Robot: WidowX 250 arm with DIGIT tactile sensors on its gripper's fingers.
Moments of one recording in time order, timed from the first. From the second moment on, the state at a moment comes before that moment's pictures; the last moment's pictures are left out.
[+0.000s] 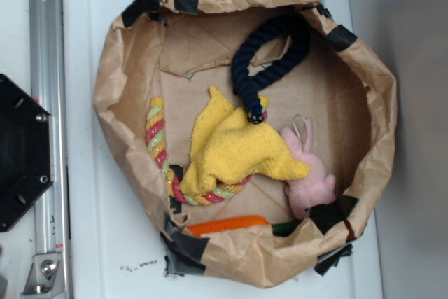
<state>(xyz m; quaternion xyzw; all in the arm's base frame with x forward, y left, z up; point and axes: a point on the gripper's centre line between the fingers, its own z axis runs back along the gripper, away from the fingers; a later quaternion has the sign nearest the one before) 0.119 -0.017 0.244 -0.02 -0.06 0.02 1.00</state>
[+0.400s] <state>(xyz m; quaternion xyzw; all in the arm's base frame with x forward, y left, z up) 0.119 -0.017 0.241 -0.02 -0.06 0.02 1.00</state>
